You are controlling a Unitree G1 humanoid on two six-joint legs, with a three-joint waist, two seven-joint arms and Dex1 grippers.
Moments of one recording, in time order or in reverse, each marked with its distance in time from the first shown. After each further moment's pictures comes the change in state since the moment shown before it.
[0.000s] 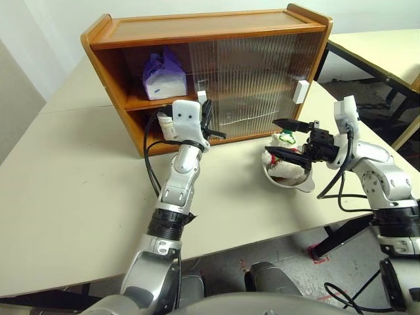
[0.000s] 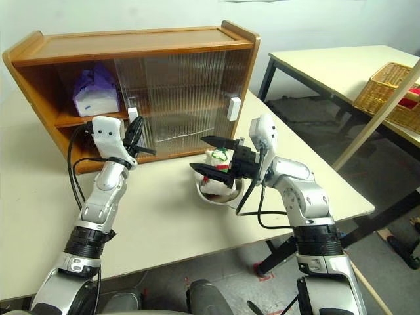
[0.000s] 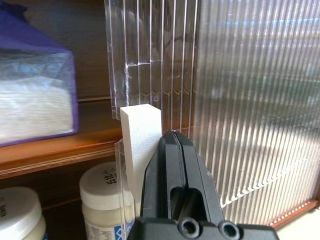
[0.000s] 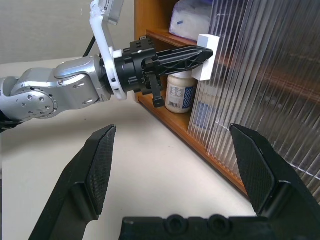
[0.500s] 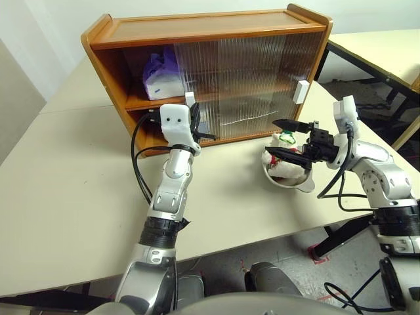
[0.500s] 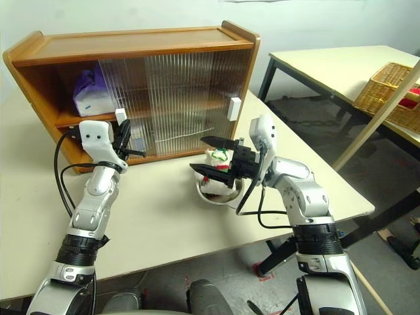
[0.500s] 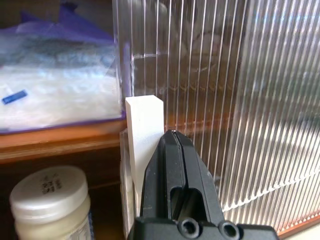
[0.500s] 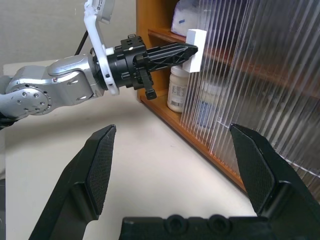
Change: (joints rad) left arm 0.060 0.024 0.027 -0.088 0.011 0.061 0.058; right arm -0.006 0.000 0.001 0.014 0.000 0.004 0.018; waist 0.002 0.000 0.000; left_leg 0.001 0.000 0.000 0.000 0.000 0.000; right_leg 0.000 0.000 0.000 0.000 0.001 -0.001
